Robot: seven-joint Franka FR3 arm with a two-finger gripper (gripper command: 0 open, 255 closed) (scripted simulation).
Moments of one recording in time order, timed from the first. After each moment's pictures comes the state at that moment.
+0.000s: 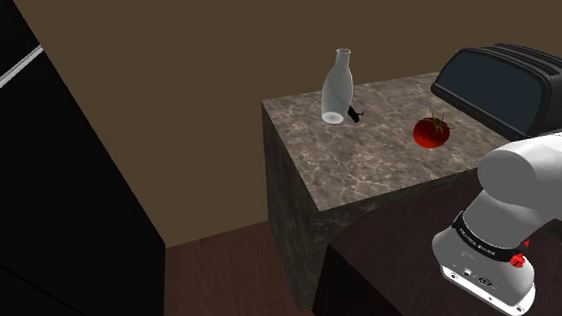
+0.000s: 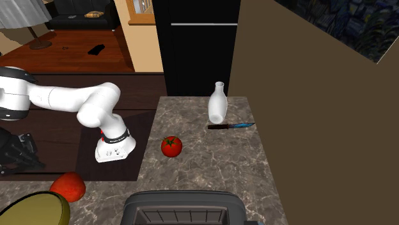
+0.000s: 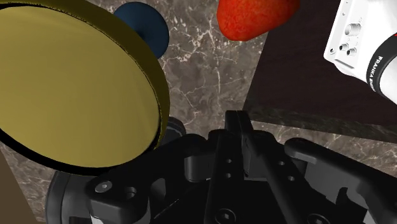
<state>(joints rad) -0.44 -1.47 -0.82 -2.24 -0.76 1.20 -0.85</state>
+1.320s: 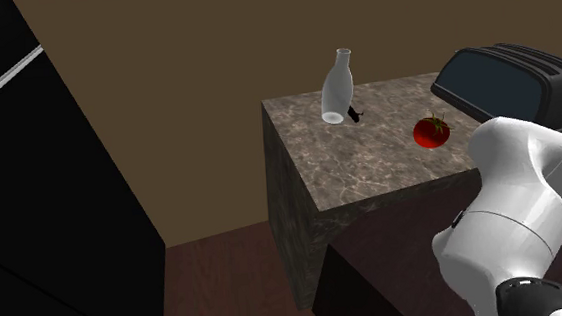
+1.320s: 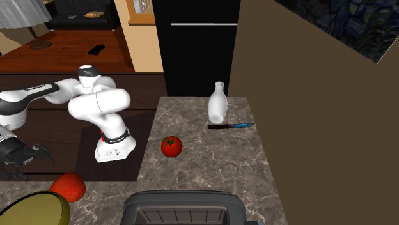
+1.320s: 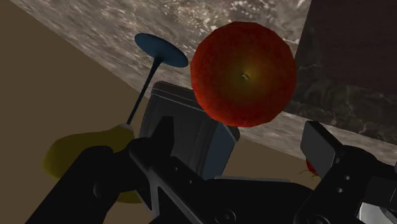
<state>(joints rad) -1.57 -1.78 -1.52 -2.61 -0.66 1.70 -1.65</state>
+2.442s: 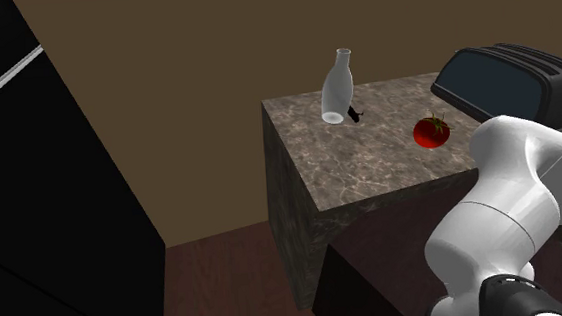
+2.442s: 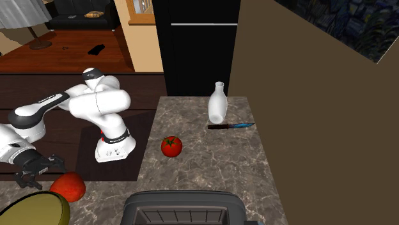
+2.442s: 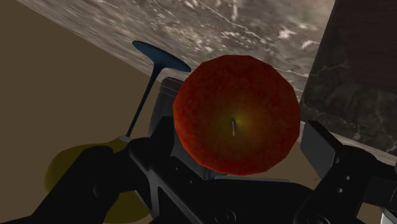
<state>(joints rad) -1.66 -1.78 -1.79 -2.67 -0.72 1.83 -1.78</state>
